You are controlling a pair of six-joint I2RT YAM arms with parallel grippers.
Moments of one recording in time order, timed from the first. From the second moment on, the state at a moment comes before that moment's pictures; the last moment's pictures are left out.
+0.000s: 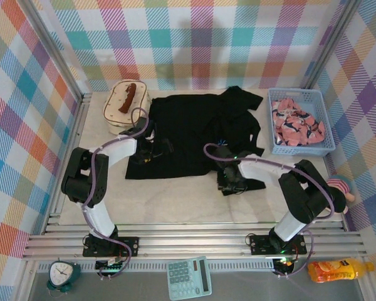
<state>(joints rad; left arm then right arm) -0.31 1.78 1.13 -0.47 0.16 -0.63 0.71 1.61 0.89 -0.71 0.00 0.72</state>
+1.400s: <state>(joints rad) -0.10 1.51 0.84 -0.51 -0.05 -0.64 0.18 1.29 0.63 -0.76 0.02 0.74</state>
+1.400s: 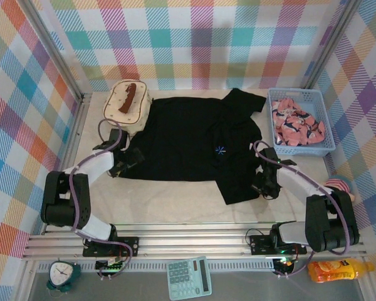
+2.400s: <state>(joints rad) -0.08 1.45 1.05 -0.49 0.01 -0.69 0.08 1.15 1.20 -0.84 0.00 0.57</state>
